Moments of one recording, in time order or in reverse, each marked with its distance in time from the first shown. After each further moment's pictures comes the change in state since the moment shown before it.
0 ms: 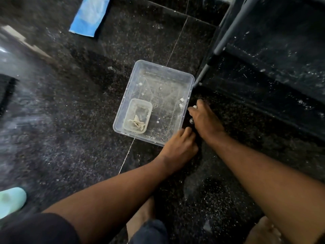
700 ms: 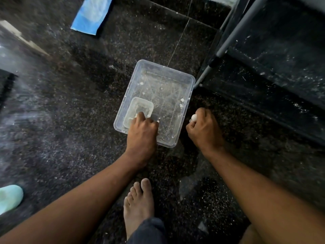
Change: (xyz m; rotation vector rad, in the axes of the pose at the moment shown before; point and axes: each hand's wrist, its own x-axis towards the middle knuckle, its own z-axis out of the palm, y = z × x) left_hand -0.055 -0.062 -0.016 -0.167 0.031 -0.663; right_hand -0.032 -0.028 0.007 0.142 0.381 0.249
